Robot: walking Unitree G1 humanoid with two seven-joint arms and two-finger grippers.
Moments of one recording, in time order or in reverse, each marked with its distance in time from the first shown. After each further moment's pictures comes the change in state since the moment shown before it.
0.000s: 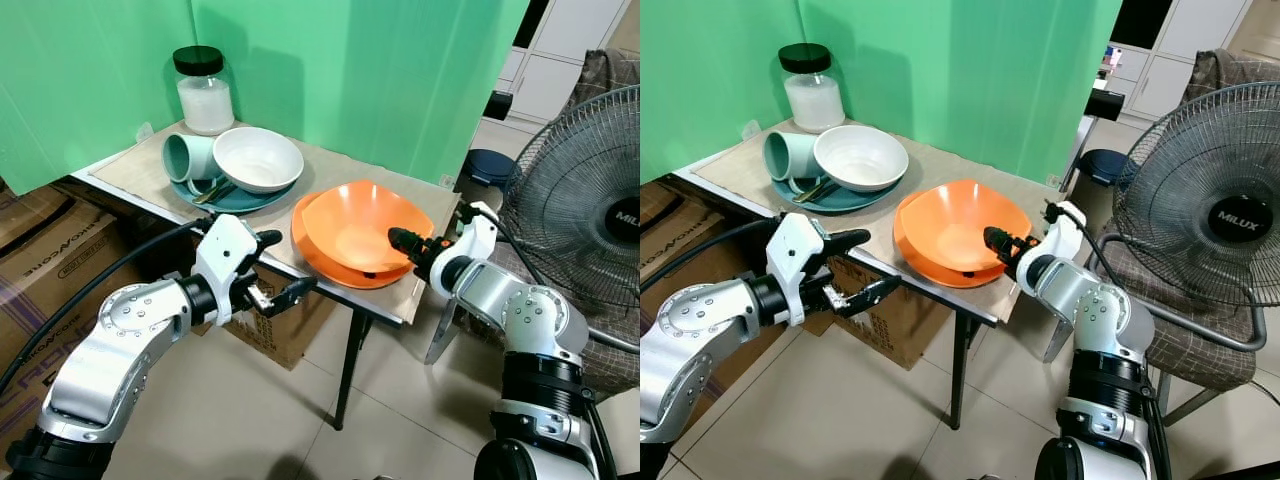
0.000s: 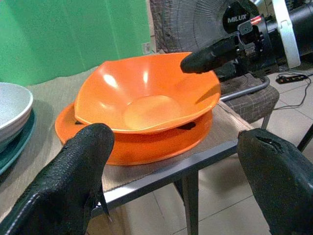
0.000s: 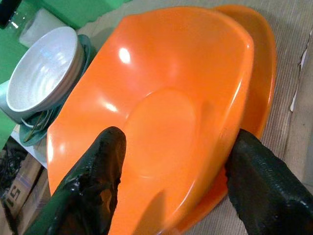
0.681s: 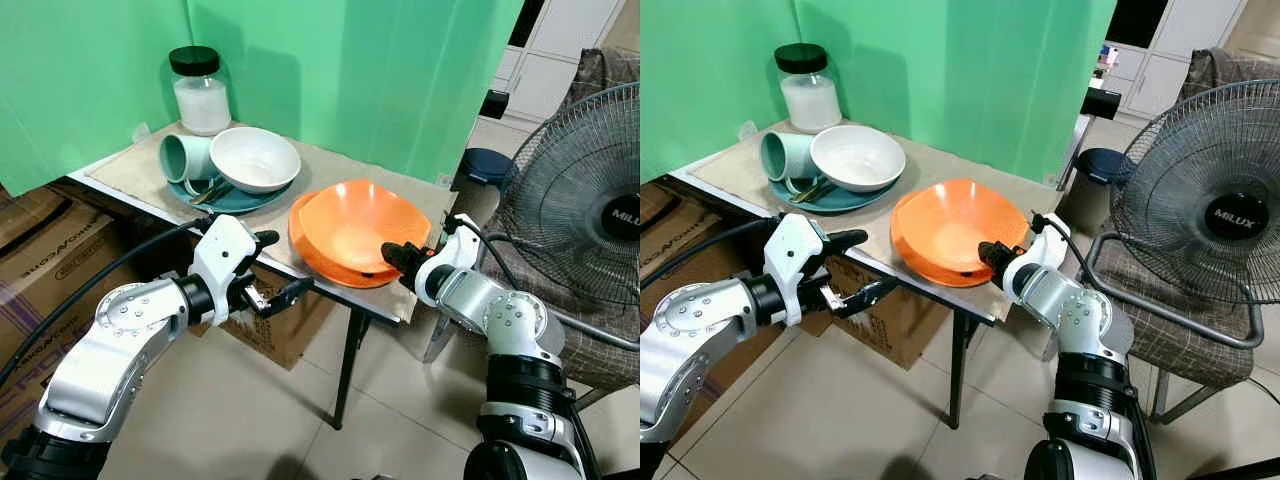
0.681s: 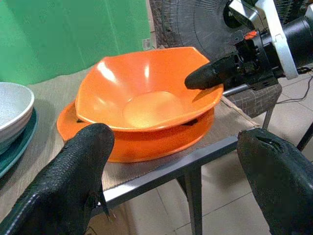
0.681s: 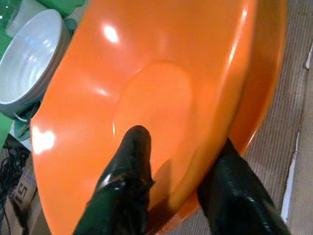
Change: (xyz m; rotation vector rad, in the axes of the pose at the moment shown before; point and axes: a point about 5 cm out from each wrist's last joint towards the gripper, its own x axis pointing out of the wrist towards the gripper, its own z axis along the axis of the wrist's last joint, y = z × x) left arm -0.002 0.002 -0.001 0.022 0.019 0.010; right arm 0.012 -0.001 -0.018 0.063 0.046 -0.018
